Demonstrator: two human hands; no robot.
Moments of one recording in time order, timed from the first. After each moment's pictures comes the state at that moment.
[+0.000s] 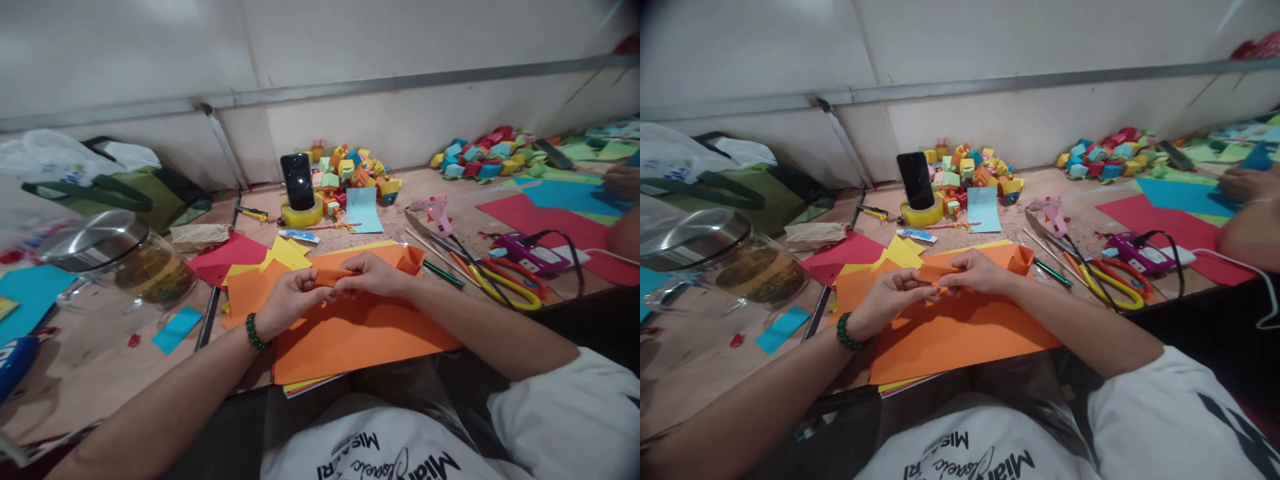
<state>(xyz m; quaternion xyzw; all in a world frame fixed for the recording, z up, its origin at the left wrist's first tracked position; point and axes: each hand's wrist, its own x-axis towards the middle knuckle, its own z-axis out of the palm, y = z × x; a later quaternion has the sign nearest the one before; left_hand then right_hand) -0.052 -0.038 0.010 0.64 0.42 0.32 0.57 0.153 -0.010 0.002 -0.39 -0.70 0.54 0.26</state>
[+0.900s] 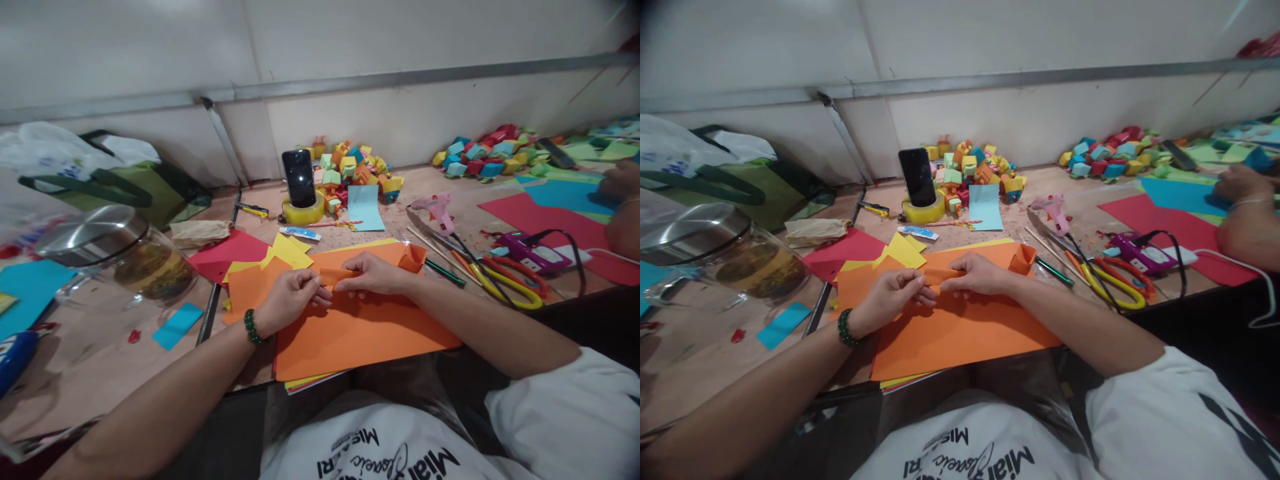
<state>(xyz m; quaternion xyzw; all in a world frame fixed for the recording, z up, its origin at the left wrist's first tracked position) -0.053 -0.037 0.009 0.58 0.47 0.30 0.59 0.155 -0.010 0.002 -0.44 -0.68 0.55 0.20</state>
